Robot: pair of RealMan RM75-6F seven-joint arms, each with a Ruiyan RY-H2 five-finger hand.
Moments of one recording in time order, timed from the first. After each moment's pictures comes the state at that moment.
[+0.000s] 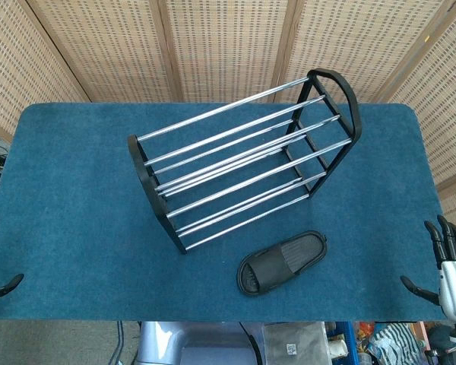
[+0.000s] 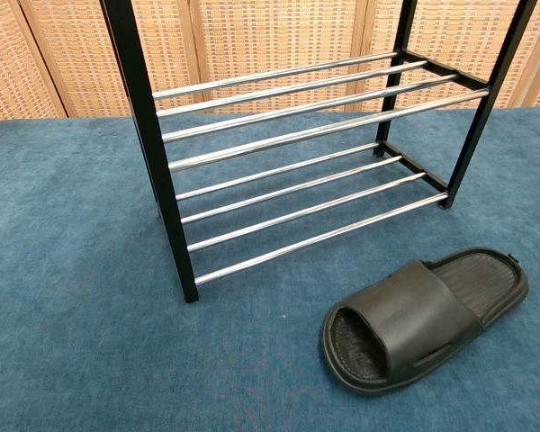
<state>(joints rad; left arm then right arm) 0.02 -1.02 -0.02 -1.73 1.57 1.62 -0.06 -0.02 -1.06 0.08 -1.75 -1.54 1.61 -0.10</state>
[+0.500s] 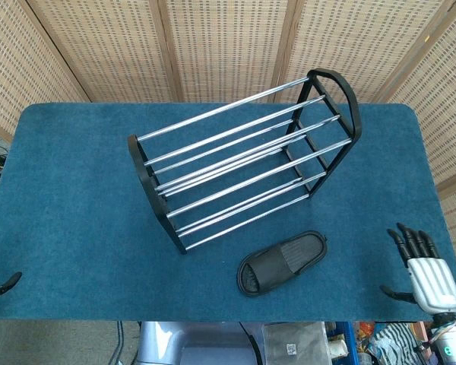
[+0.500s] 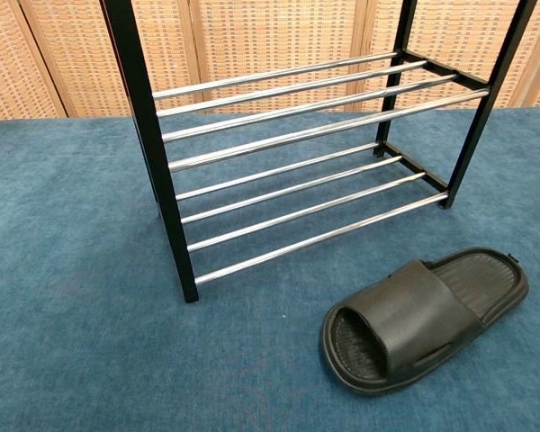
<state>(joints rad) 0.02 -1.02 -0.03 -1.73 1.56 1.63 -0.05 0.10 -1.04 0.02 -1.70 -1.56 1.32 0.00</state>
